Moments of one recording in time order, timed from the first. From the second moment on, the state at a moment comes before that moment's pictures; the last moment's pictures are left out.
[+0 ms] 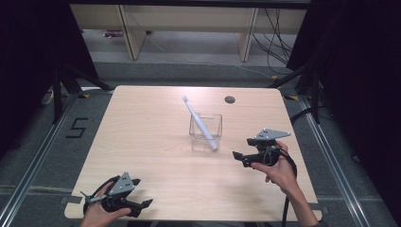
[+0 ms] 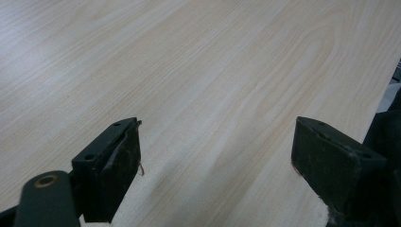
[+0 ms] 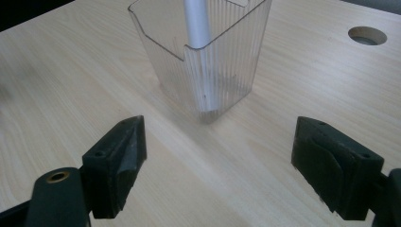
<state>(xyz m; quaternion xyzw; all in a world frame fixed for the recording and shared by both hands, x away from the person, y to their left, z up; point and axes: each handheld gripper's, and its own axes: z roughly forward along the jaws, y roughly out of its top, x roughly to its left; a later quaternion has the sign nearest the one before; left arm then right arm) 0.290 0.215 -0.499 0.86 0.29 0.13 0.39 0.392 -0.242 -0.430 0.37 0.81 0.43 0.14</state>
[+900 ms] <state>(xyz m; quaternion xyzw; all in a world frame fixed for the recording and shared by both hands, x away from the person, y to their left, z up) 0.290 0.214 -0.499 0.86 0.29 0.13 0.39 0.370 -0.238 -0.448 0.37 0.82 0.43 0.12</state>
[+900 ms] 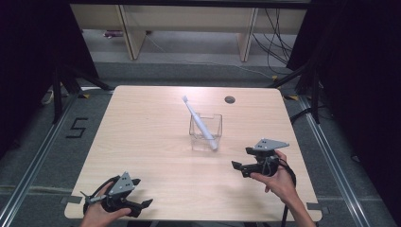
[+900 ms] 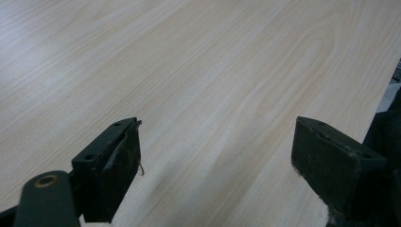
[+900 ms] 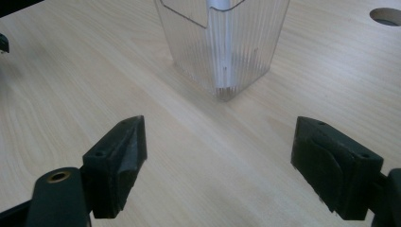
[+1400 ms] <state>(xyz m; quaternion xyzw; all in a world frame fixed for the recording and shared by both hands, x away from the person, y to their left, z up) 0.290 0.214 -0.499 0.86 0.29 0.13 0.39 0.364 -0.245 -0.458 0.37 0.82 0.42 0.13</state>
